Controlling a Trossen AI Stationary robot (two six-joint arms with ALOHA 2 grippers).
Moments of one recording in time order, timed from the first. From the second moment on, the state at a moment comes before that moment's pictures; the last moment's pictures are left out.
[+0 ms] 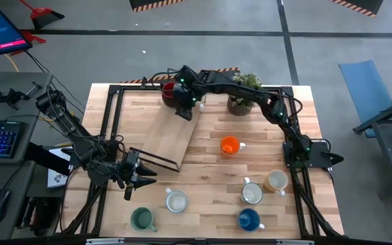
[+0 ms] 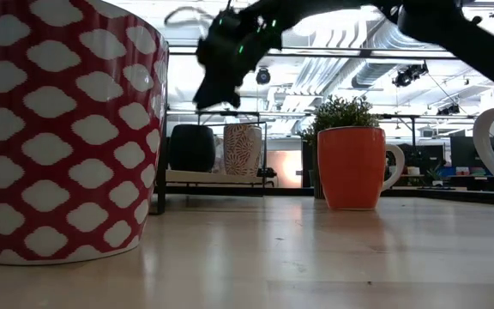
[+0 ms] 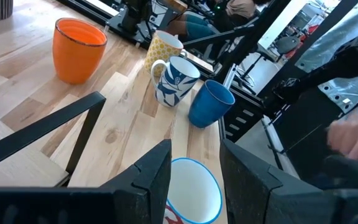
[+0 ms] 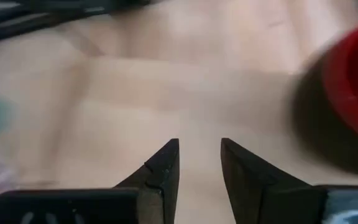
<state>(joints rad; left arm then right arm) -0.84 0.96 0.59 0.02 -0.73 -0.78 -0.36 2.29 2.31 -0.96 -0.46 -0.11</state>
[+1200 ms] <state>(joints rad) -0.62 1.15 0.93 0.41 -0.62 -0.26 -0.12 1.02 1.13 -0.96 -0.44 0.23</state>
